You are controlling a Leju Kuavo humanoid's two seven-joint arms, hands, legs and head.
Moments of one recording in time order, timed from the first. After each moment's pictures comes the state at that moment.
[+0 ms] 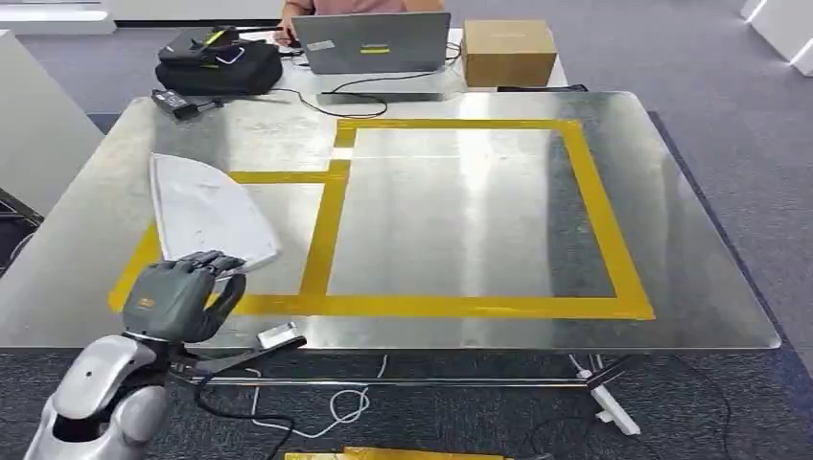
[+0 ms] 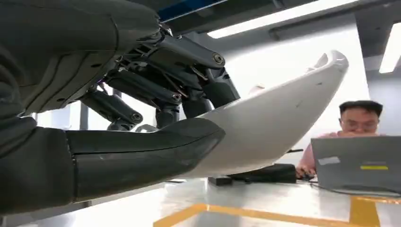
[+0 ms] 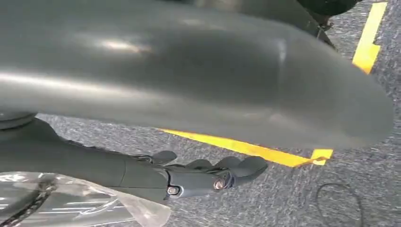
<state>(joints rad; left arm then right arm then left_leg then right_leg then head) 0.02 -0.04 -0.14 -1.84 -1.45 0.02 -0.10 0.54 0.34 -0.22 -1.39 0.73 0.19 0.23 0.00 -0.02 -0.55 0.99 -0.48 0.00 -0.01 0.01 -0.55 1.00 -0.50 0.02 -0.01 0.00</state>
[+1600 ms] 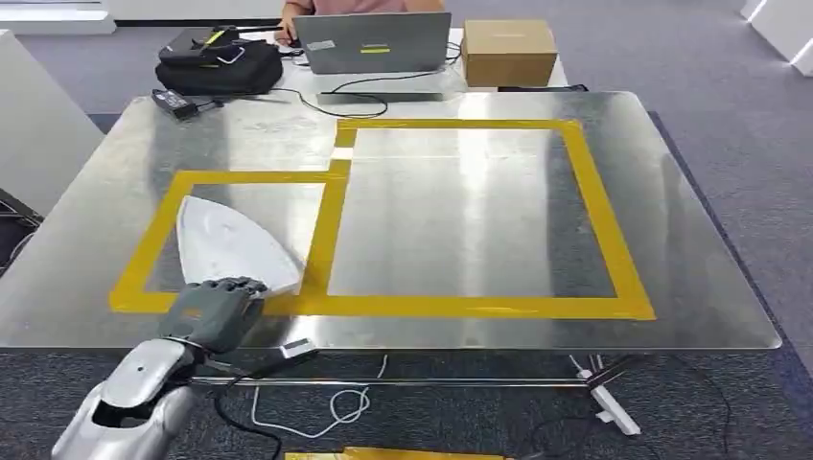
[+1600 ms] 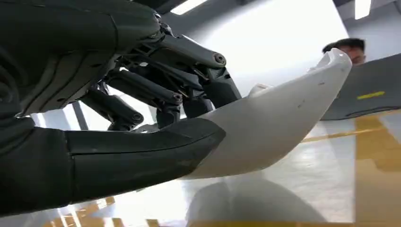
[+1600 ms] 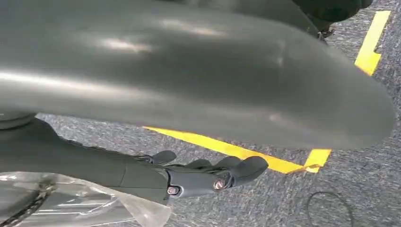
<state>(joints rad) -0.03 -0.01 -0.16 -1.55 -1.57 0.06 -0.06 0.49 0.34 -0.26 -1.30 0.79 0.22 0.17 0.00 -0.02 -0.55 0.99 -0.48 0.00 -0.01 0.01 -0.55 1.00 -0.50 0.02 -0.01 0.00</state>
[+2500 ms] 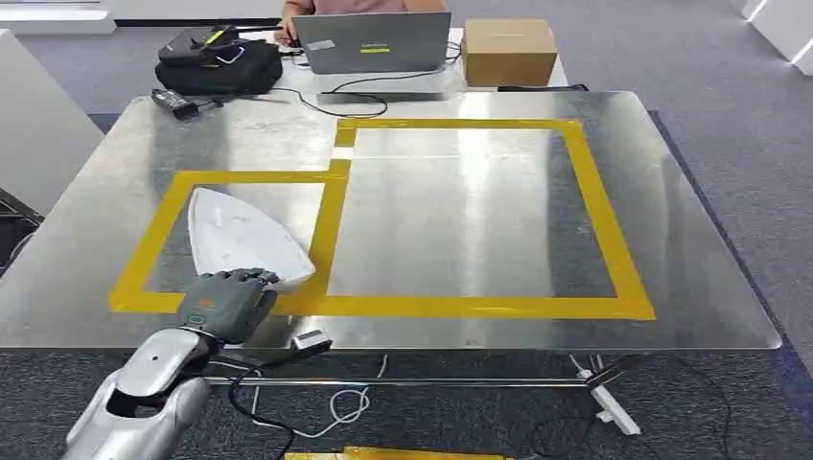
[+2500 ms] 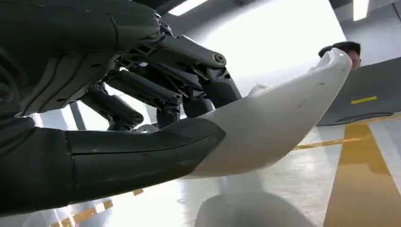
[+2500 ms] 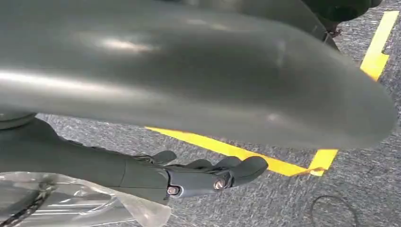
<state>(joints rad) -0.07 -0.02 -0.21 -1.54 -1.57 0.02 0.00 0.47 0.34 -0.28 -1.25 0.81 0.23 0.16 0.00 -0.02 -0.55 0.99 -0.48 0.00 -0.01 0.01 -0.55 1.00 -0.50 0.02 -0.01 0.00</state>
